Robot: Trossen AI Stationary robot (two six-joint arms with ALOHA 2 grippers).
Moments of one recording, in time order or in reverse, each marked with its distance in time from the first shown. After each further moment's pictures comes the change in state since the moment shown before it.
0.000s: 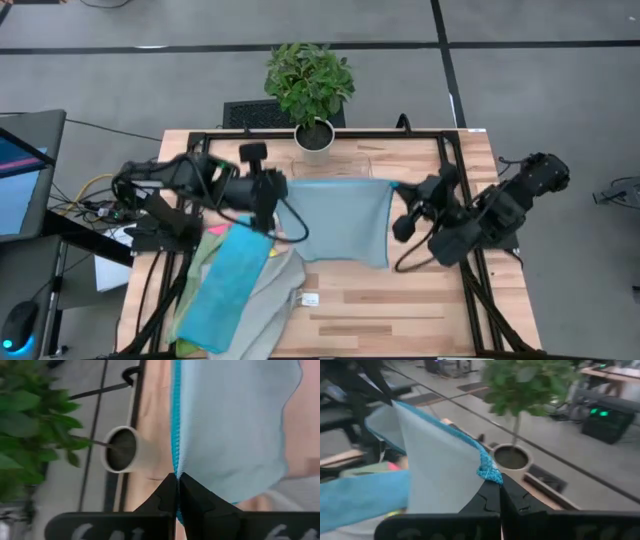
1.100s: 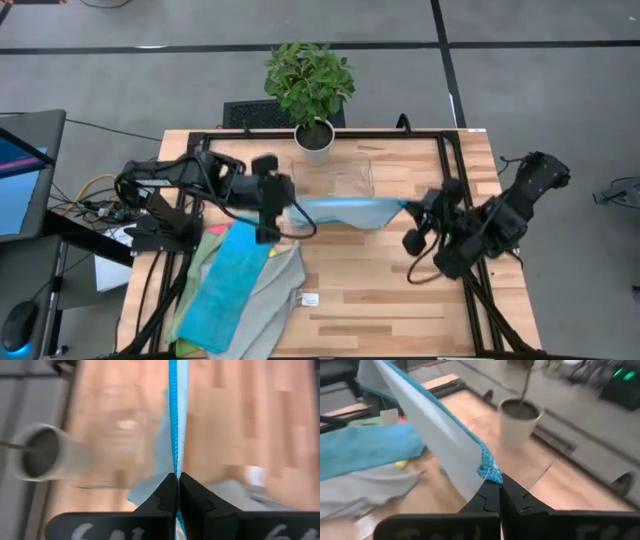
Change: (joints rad) left arm -0.013 0.001 -0.057 0.103 0.342 -0.143; right arm 0.135 -0.023 -0.134 -0.155 -0.175 0.308
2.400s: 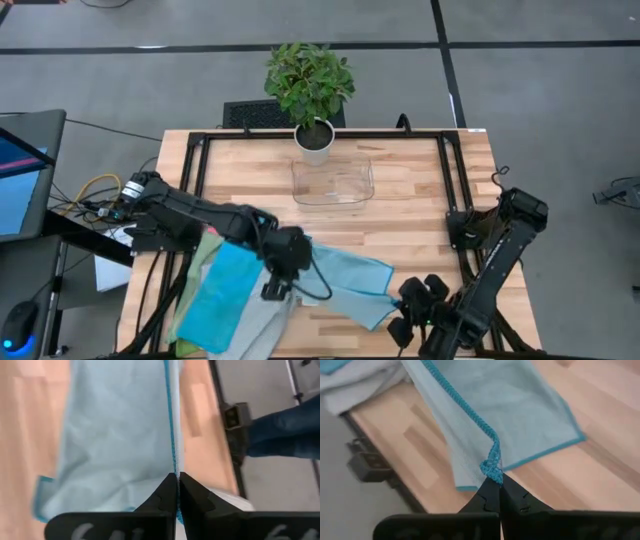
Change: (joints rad) left arm -0.094 0.002 -0.547 0.515 0.444 -0.017; right arm 0.271 0.425 -0.065 0.296 -0.479 0.584
